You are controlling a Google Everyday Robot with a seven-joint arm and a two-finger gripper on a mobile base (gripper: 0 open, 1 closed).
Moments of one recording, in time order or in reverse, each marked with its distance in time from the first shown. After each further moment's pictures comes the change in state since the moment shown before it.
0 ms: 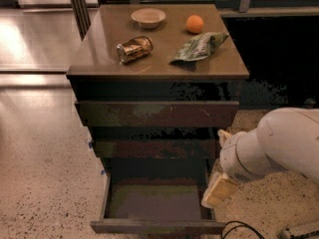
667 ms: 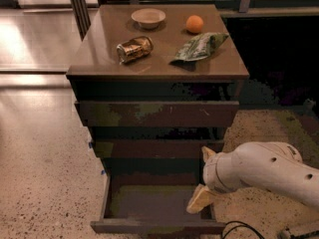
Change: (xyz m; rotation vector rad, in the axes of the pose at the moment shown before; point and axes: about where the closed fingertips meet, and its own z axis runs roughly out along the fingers) arm 0.009 0.008 0.111 -0.023 -0.089 -0.004
